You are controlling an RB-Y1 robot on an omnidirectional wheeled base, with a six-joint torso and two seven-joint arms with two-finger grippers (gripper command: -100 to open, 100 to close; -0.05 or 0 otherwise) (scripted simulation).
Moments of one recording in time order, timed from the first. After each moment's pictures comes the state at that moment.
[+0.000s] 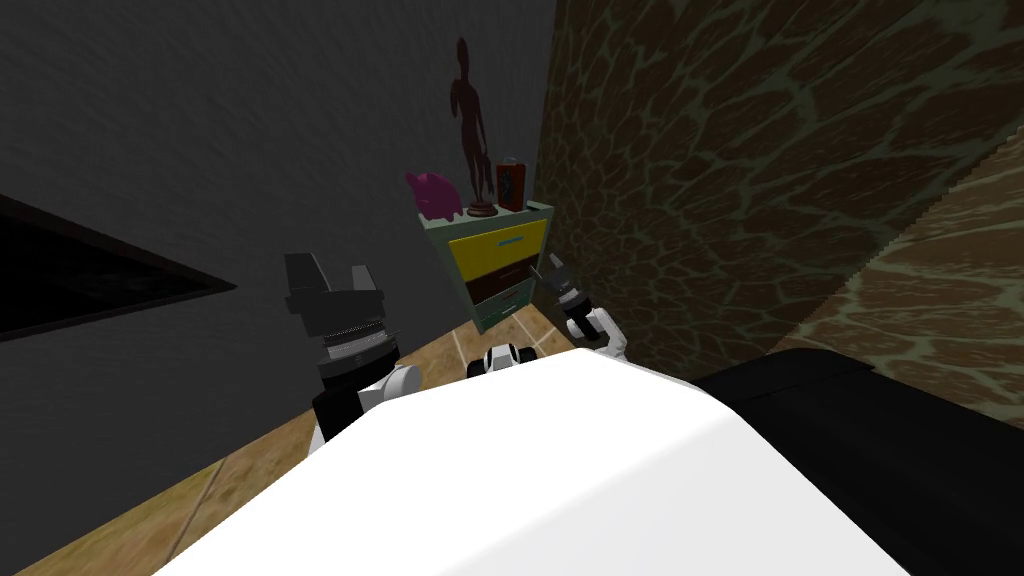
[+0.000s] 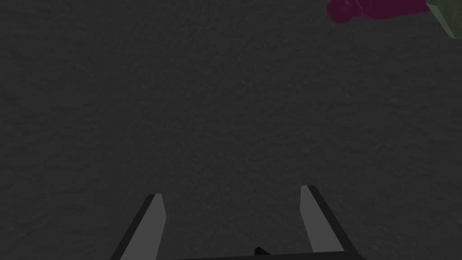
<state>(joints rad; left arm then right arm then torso) 0.51 0.04 -0.03 -2.39 0.03 -0.46 -0.10 0.33 -0.33 -0.02 -2.11 0.63 -0.45 0.64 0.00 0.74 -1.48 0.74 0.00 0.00</state>
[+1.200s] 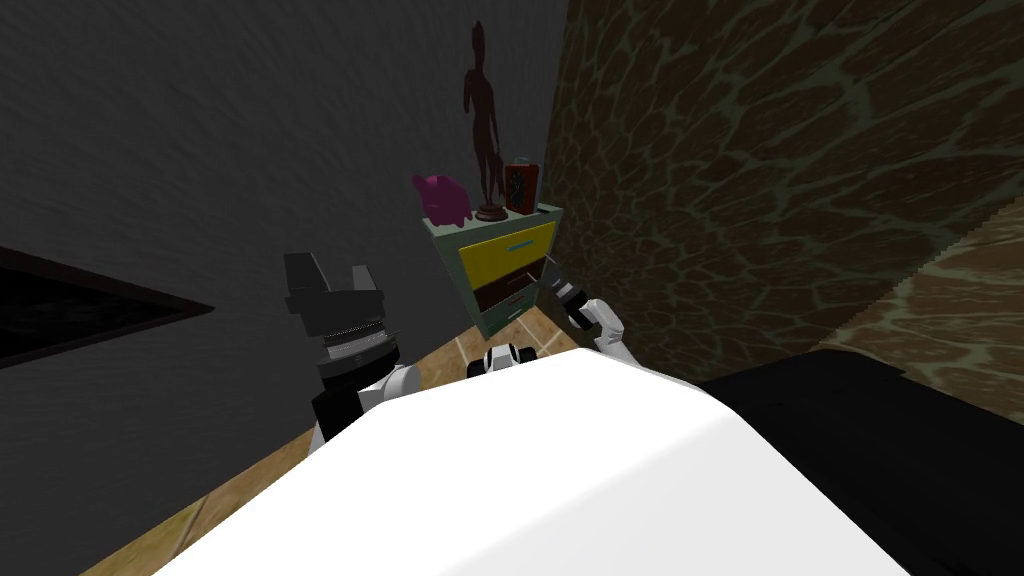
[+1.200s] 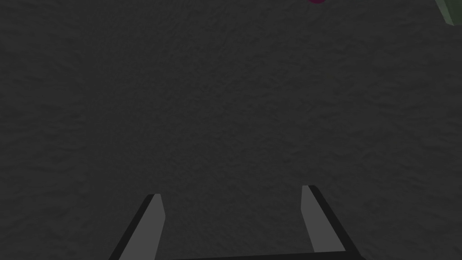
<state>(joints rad) 0.51 0.04 -0.03 -2.39 0.03 -0.46 -0.10 0.22 -0.42 -0.02 -1.99 0.91 -0.40 0.95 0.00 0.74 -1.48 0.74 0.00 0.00</state>
